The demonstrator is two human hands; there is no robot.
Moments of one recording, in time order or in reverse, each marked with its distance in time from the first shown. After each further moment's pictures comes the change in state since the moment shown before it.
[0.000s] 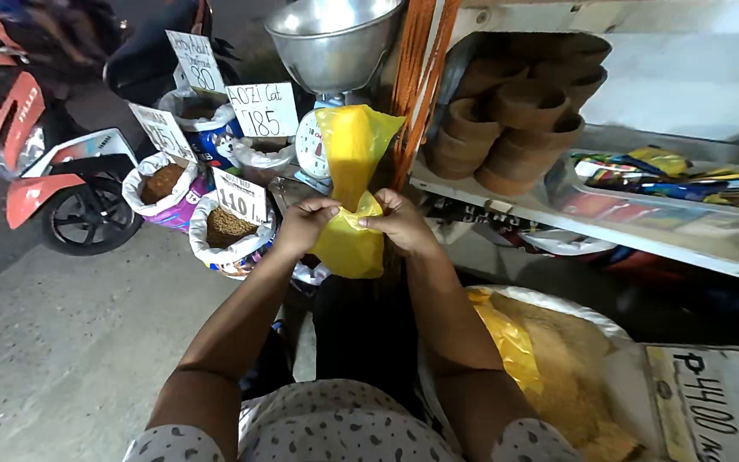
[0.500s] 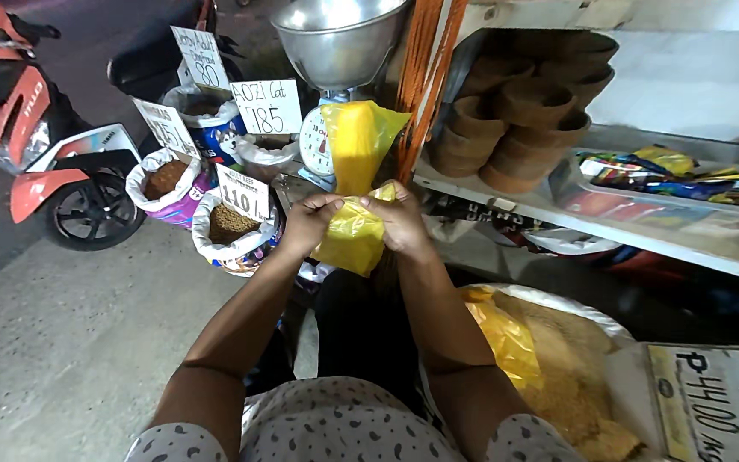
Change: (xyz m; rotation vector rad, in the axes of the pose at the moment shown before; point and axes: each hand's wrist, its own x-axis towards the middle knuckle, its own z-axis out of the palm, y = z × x) left_hand -0.006 0.002 0.005 -0.041 0.066 -0.017; right_hand -0.001 -0.005 0.030 0.294 0.220 -0.056
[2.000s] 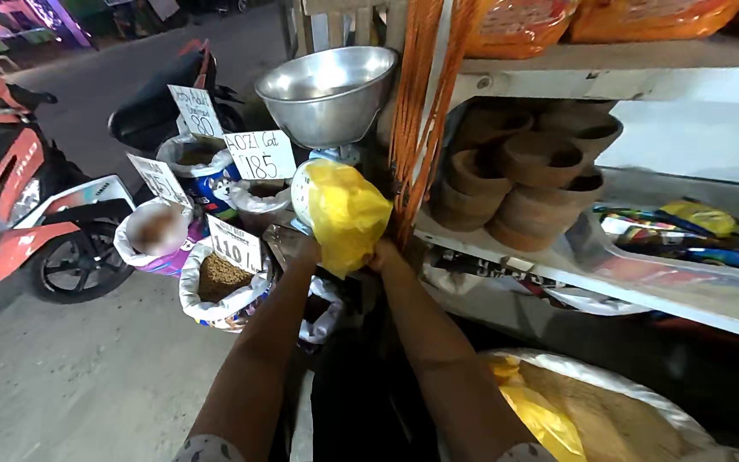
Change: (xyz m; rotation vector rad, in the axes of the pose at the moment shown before) left_hand 0.155 -0.142 0.026 0.267 0.084 -0.573; right_hand 0.169 0.129 -0.059 0.086 0.364 0.648
